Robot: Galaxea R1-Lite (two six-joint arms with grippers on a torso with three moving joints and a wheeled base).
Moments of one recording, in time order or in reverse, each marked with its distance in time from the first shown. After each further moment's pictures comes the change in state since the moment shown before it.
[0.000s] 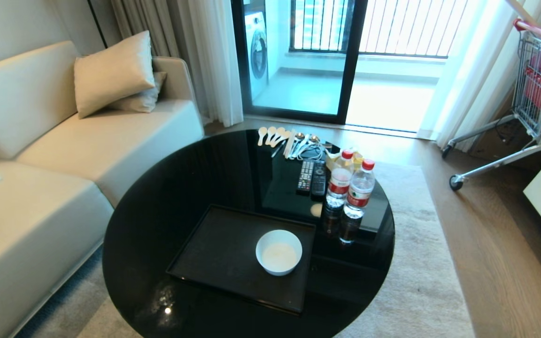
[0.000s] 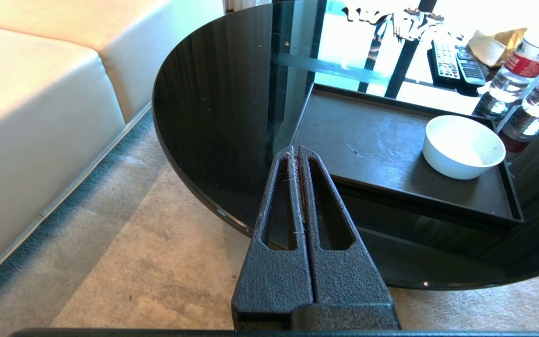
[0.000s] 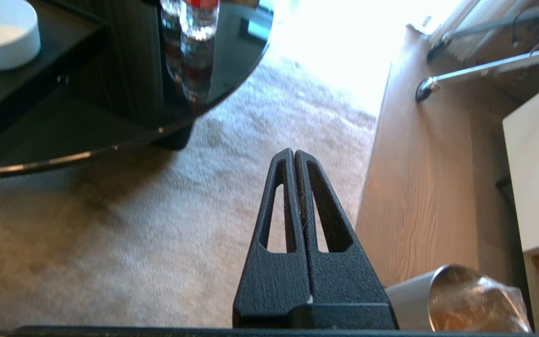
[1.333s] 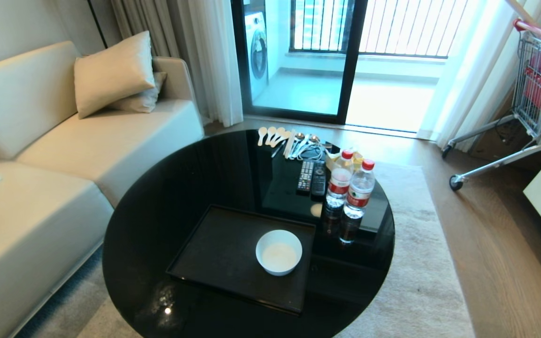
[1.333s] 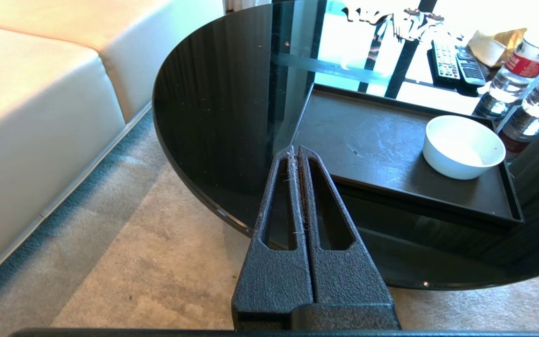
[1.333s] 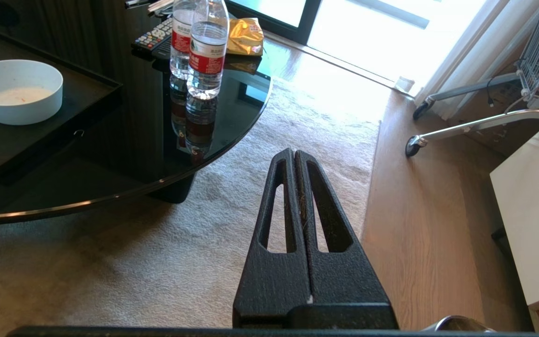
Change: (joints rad) left arm 0.000 0.000 0.000 0.000 0.000 0.000; right arm 0.013 -0.205 0.001 0.007 0.029 0.007
